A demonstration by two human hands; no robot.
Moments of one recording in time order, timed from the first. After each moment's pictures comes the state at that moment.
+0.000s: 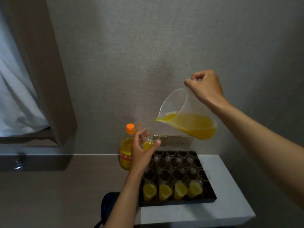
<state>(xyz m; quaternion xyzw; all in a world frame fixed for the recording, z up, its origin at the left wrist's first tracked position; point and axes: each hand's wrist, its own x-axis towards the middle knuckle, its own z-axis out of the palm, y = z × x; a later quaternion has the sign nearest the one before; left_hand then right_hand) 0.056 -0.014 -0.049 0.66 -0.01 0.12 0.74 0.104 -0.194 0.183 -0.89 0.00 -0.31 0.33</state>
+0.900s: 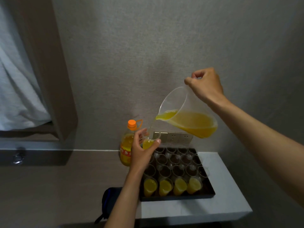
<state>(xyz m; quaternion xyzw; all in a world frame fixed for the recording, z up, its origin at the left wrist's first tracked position) 0.048 -0.003 -0.060 0.65 -0.02 0.12 0.75 0.097 -0.179 0.180 -0.90 0.00 -0.30 0.32</state>
